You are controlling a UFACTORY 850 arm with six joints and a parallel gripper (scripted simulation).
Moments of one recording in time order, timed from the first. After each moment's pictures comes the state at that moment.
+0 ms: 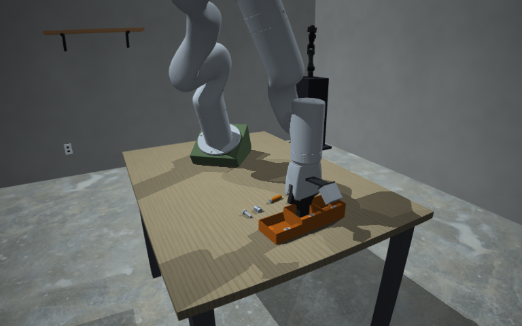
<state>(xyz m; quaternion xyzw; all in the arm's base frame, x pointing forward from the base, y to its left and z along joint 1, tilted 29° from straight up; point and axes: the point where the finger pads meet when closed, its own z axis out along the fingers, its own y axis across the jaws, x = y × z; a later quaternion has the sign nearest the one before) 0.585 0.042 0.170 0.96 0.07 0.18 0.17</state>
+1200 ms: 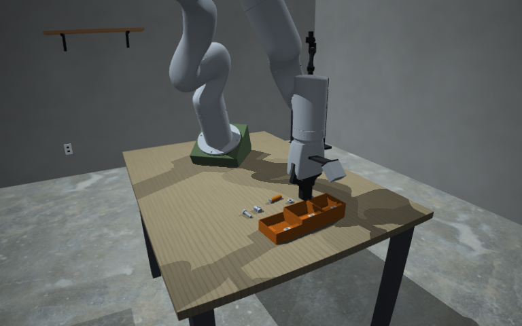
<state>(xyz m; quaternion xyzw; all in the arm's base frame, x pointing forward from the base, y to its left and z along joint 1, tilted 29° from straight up) 0.563 0.065 0.220 0.96 0.07 0.18 0.17</state>
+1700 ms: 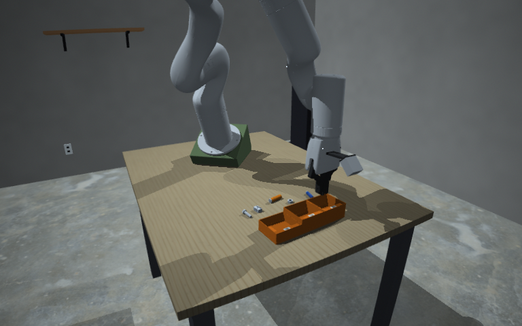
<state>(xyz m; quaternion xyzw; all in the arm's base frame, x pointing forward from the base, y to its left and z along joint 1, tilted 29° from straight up) 0.561 0.125 0.198 0.96 0.07 0.18 0.17</state>
